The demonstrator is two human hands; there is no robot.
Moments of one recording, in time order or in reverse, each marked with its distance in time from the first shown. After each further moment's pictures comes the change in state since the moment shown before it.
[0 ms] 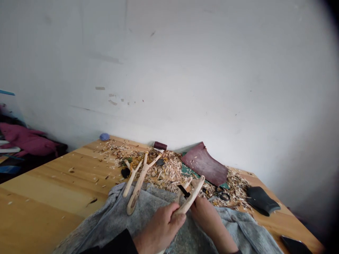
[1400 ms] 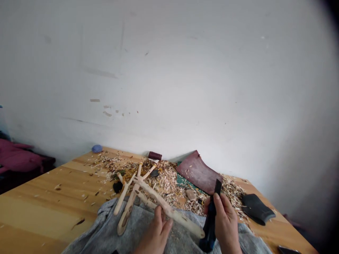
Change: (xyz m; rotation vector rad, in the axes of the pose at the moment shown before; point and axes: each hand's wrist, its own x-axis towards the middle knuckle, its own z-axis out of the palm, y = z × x) left_hand 0.017 -0.037 0.011 -0.193 0.193 -0.075; right_hand -0.015 0.023 -0.029 1.212 0.716 0.035
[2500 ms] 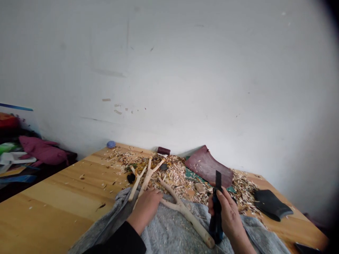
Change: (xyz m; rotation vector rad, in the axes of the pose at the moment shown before) left_hand 0.022 0.016 -0.073 1.090 -0.073 0.206; right_hand -0.007 0.009 0.000 0.088 -0.275 0.140
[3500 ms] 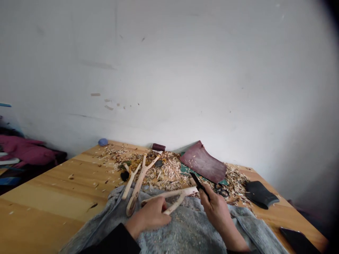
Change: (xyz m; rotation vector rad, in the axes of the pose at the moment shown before) left_hand -0.012 0.036 0.003 -0.626 -0.221 -0.193; right_hand 0.000 0.001 -0.001 -0.933 -0.055 -0.151
